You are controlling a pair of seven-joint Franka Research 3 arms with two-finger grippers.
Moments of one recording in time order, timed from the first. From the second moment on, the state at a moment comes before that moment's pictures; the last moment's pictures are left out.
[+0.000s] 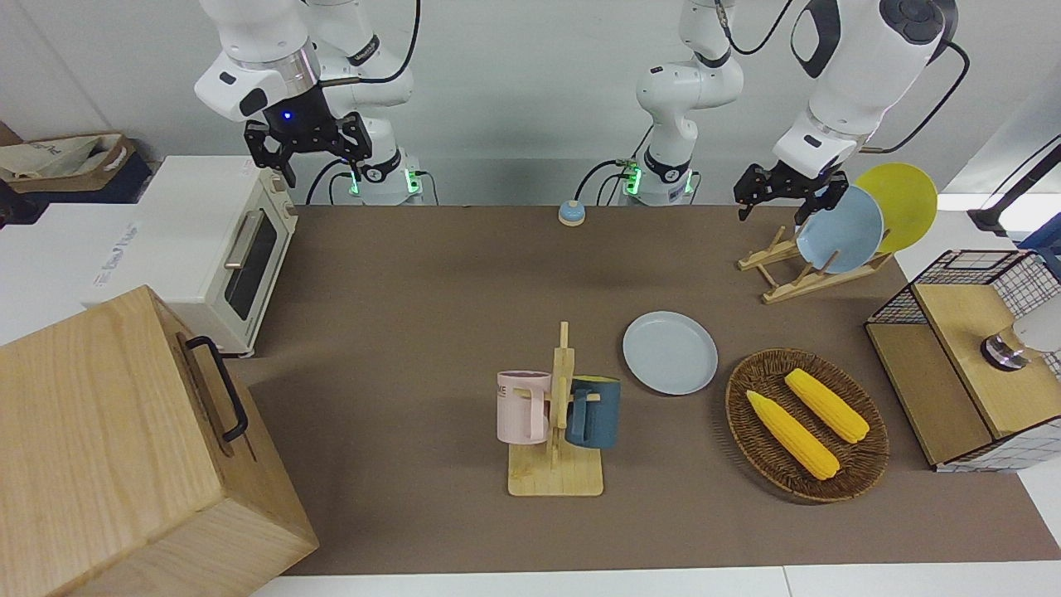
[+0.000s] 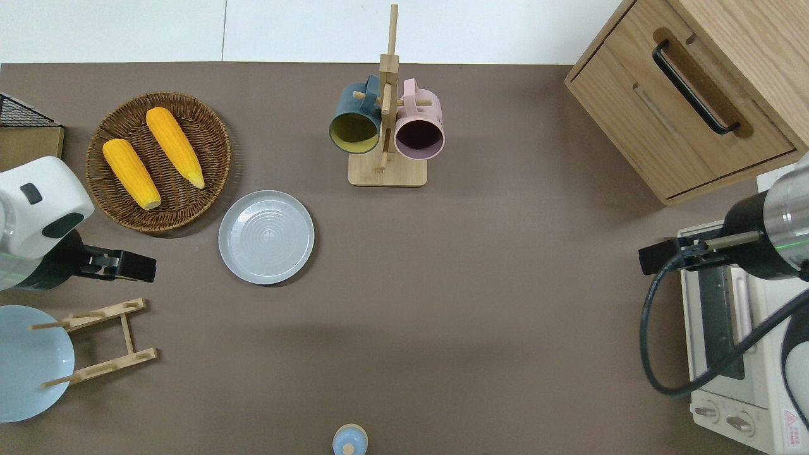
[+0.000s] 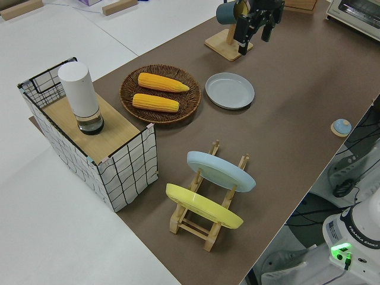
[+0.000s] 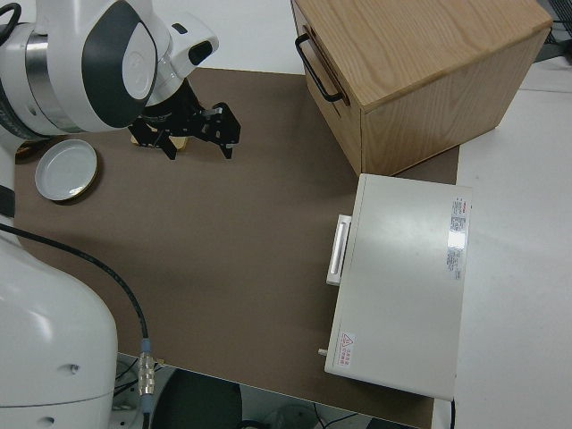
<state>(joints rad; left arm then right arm) 0.14 -0.08 -0.17 -1.75 -0.03 1.59 0.10 0.02 -0.01 0.12 -1.48 0.00 1.39 0.03</state>
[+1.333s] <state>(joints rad) 0.14 -0.08 -0.16 -1.80 -0.03 1.59 -0.10 0.02 -0.01 0.12 -1.48 0.00 1.39 0.03</state>
